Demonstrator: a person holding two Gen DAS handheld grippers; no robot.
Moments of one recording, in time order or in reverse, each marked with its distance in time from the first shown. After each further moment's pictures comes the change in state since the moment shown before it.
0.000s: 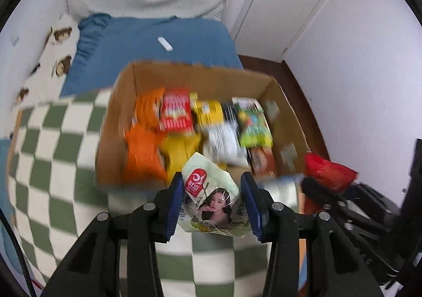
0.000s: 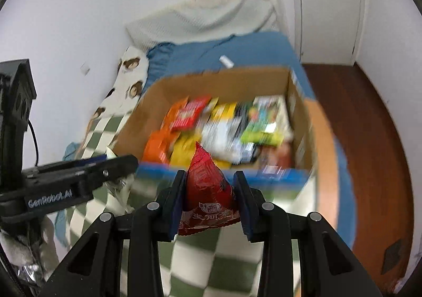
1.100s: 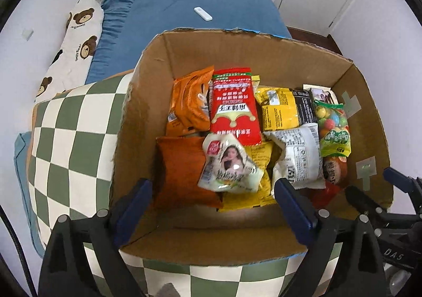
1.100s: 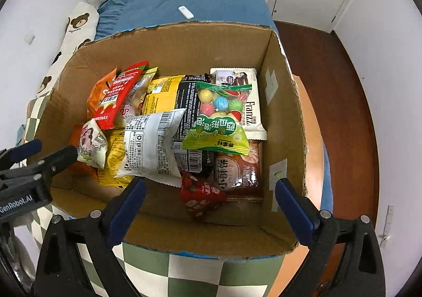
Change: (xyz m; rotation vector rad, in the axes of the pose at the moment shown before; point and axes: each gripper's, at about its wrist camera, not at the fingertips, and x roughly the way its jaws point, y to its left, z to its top) left arm 0.097 0.051 0.021 -0.036 0.184 0.232; right arm 0.124 -0.034 0.048 0.017 0.321 -0.235
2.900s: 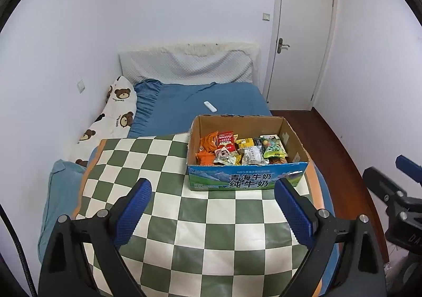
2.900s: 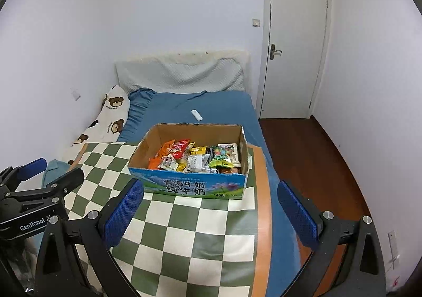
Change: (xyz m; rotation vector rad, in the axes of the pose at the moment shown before) left arm -0.269 0.003 -0.228 0.015 -0.572 0.038; right arm -0.312 0.020 -0.243 -0.034 -0.619 0.012
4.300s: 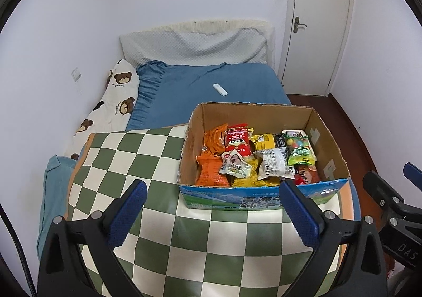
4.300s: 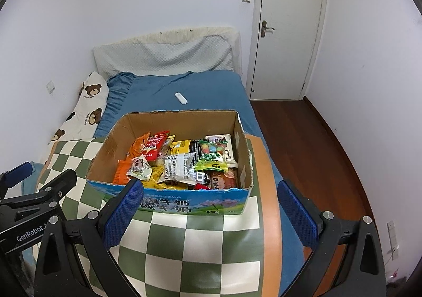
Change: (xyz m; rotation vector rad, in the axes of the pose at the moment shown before) left arm 0.149 -0.009 0.033 -0.007 0.116 0.074; right arm 0.167 -0.009 0.022 0.038 0.112 -0.084
